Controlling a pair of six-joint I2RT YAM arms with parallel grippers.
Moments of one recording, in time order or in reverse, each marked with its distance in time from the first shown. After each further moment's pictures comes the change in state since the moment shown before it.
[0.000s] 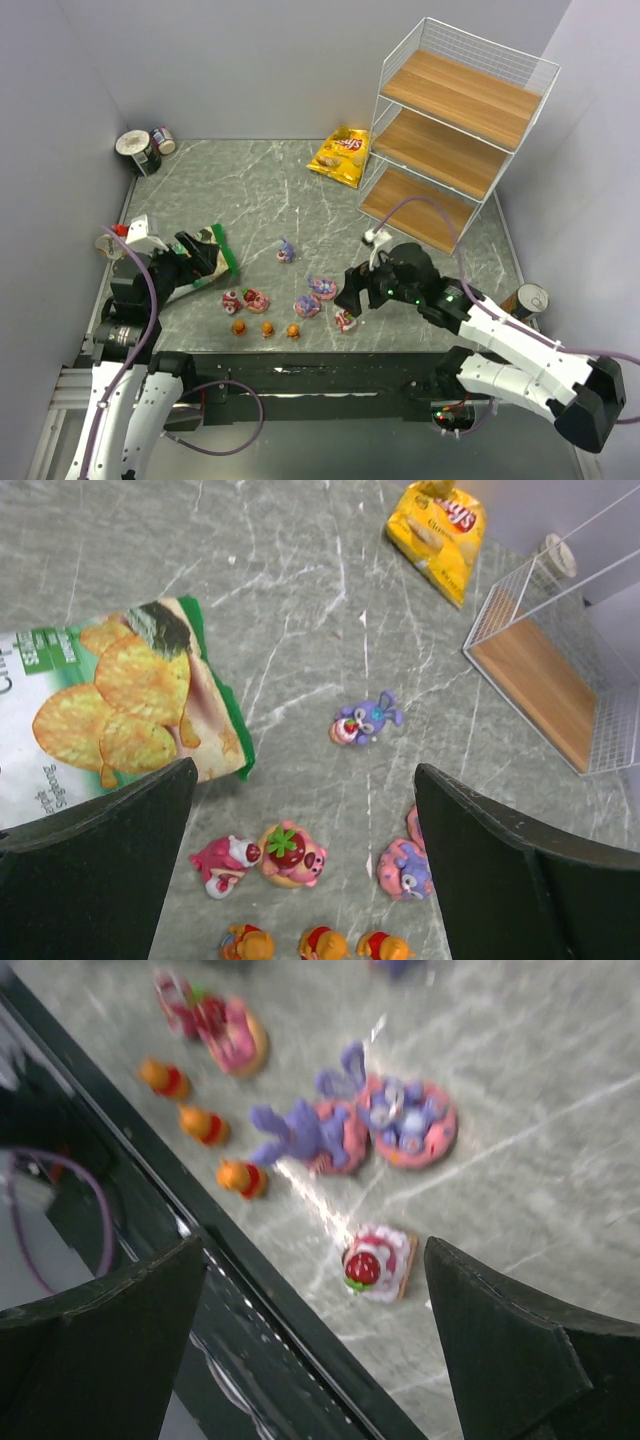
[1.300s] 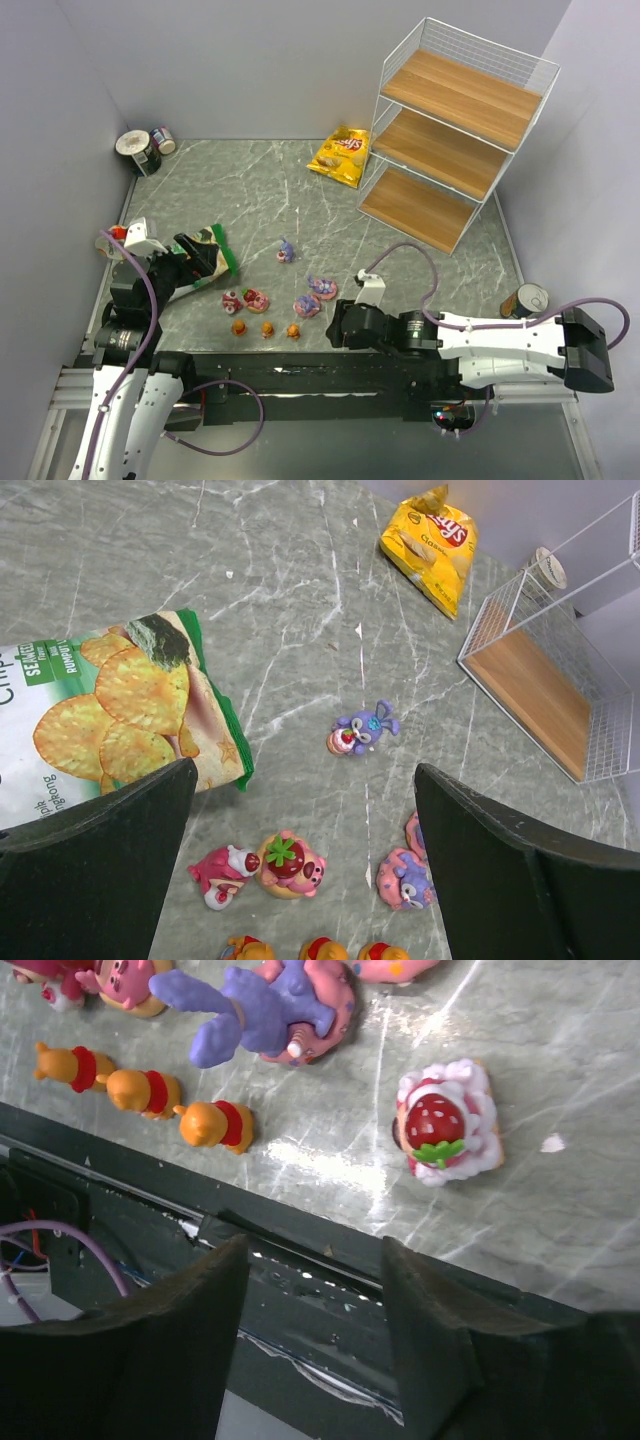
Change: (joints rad) left arm 0.000 -0.043 -0.048 0.035 -0.006 -0.002; right arm 0.563 0.162 -0.069 -0.112 0.634 0.784
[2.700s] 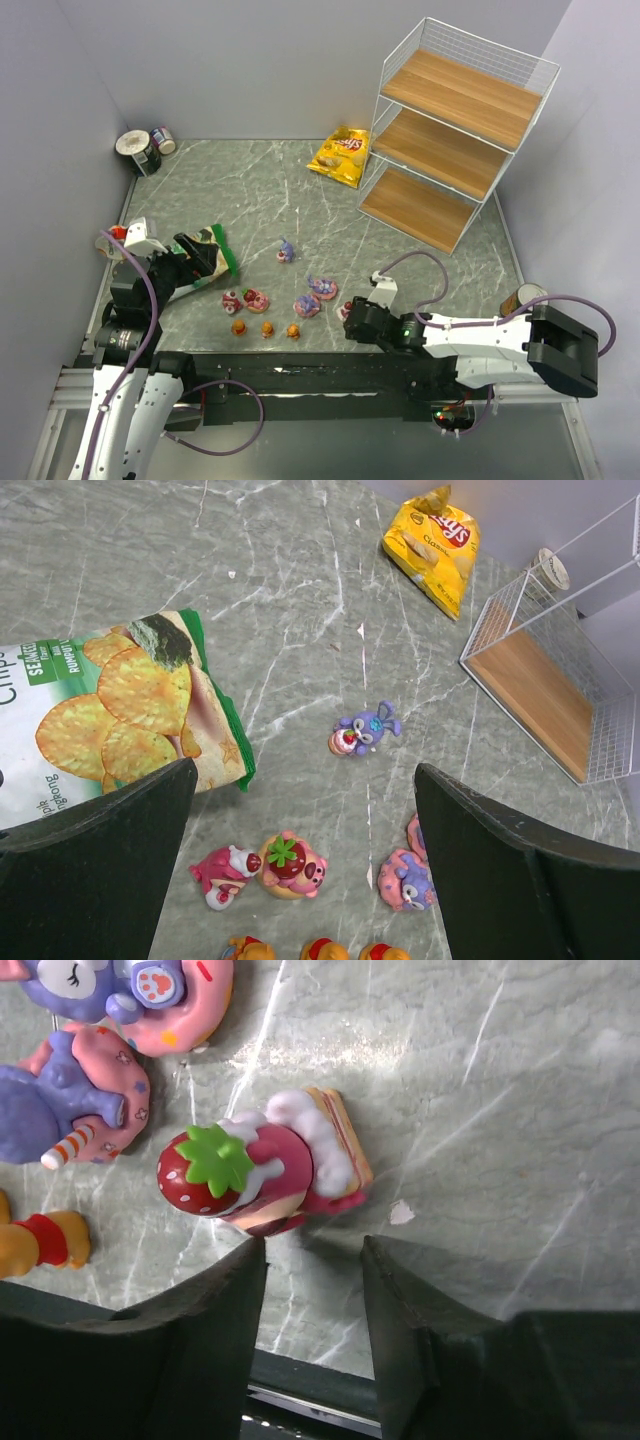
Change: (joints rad) left arm 0.000 0.002 0.000 0.000 -0.007 0.000; right arm -0.143 0.112 -0.214 0.241 0.048 0.020
